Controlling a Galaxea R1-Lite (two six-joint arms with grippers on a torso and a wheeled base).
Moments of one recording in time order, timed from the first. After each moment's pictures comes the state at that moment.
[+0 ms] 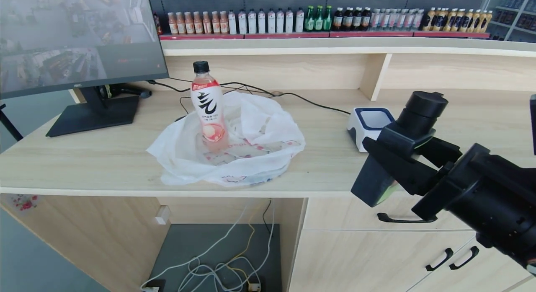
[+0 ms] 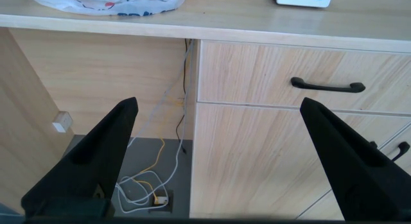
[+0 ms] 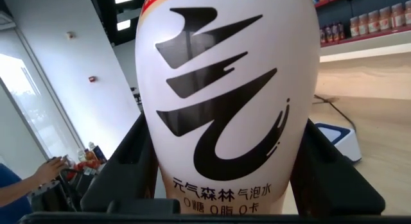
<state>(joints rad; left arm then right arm) 0.00 0.00 0.00 0.00 0.00 0.01 0.84 1.54 -0.52 -1.57 0.24 0.36</state>
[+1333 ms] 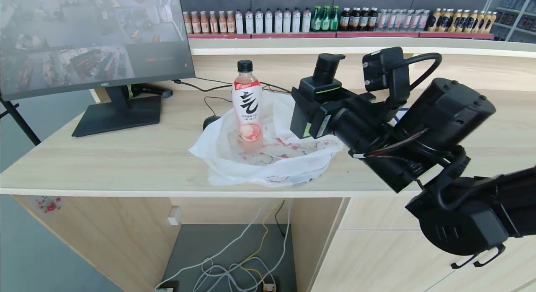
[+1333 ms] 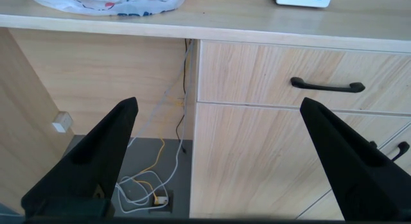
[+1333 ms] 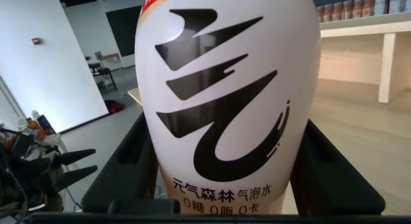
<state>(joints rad) 0.00 0.00 0.00 0.00 0.00 0.01 0.79 1.53 -0.38 -1.57 0.21 0.18</state>
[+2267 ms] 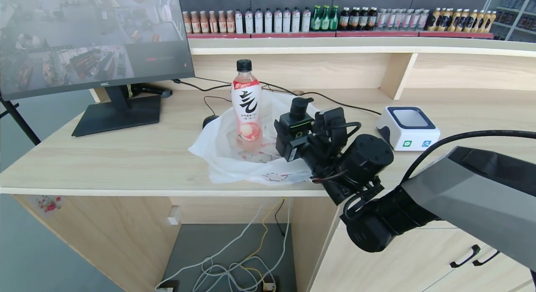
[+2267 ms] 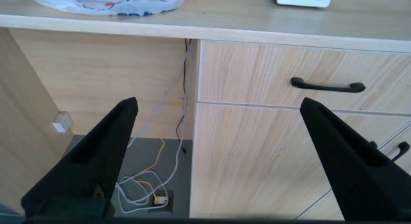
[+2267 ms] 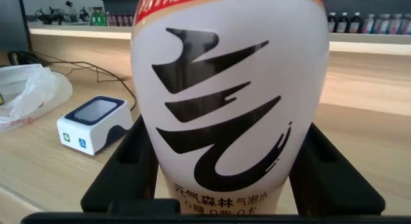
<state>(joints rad) 0.00 0.00 0.00 0.00 0.00 0.01 0.58 1.60 -0.44 -1.57 -0.12 -0.12</state>
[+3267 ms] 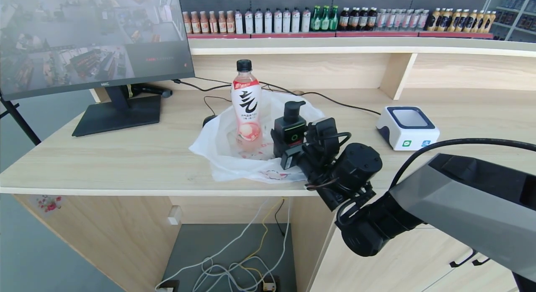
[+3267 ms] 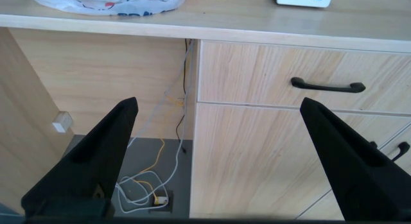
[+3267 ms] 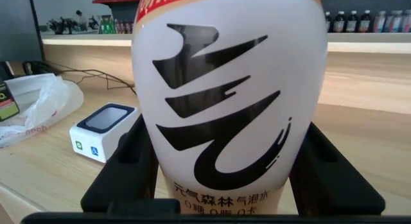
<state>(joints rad) 0.00 0.00 0.00 0.00 0.00 0.01 0.60 1.62 -0.46 -1.57 -0.12 -0.08</state>
